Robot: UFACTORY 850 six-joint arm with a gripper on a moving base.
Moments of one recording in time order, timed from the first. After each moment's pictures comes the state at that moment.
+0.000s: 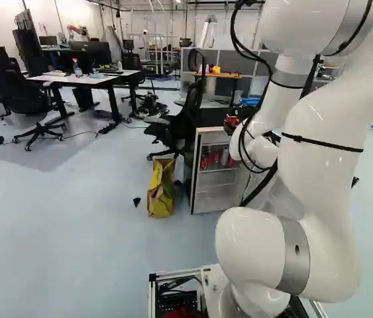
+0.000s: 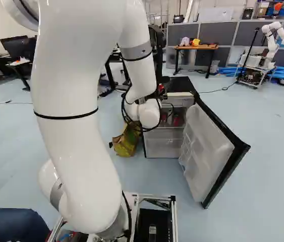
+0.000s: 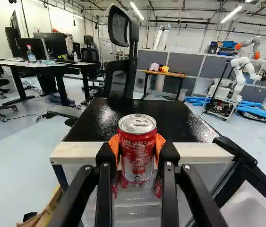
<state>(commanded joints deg) -24.4 -18.5 -33.4 -22.0 69.9 0.0</state>
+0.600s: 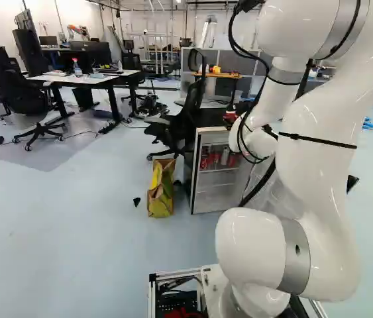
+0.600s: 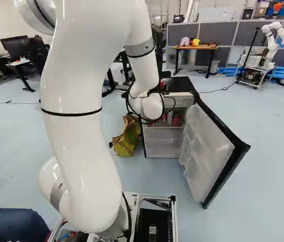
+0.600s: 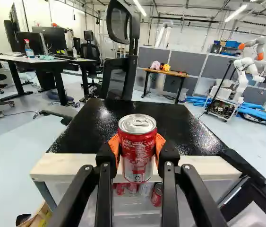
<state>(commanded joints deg) -23.4 -22.1 -40.3 -22.0 65.0 0.0</state>
